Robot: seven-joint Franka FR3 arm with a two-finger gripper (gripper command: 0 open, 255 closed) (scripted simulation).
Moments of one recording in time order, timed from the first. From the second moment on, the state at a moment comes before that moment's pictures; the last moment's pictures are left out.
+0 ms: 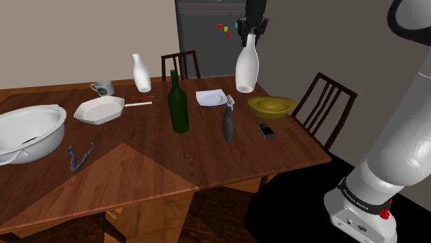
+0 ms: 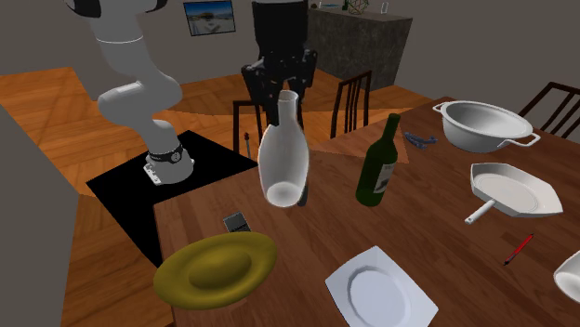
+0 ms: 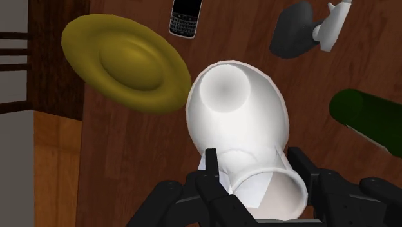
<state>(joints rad) -0.07 0.14 0.04 -1.40 0.00 1.57 0.13</state>
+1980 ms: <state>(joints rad) -0.25 0.00 -0.11 -1.62 0.01 1.65 -0.20</state>
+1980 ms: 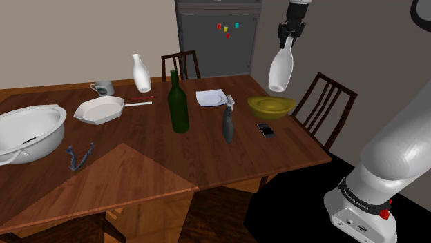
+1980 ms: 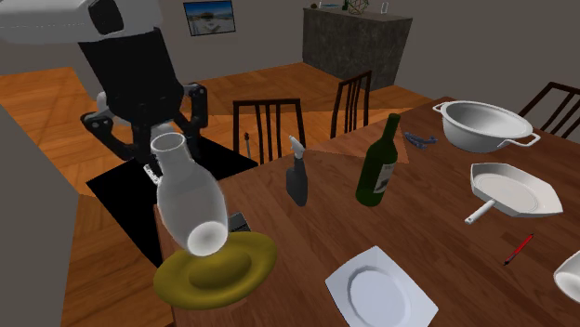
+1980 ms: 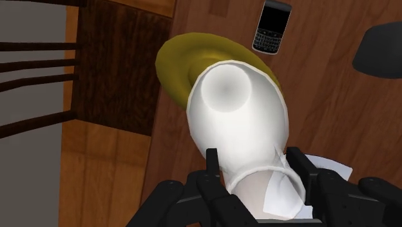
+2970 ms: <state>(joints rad) -0.25 -0.01 -0.11 -1.83 0.01 1.86 -0.21</state>
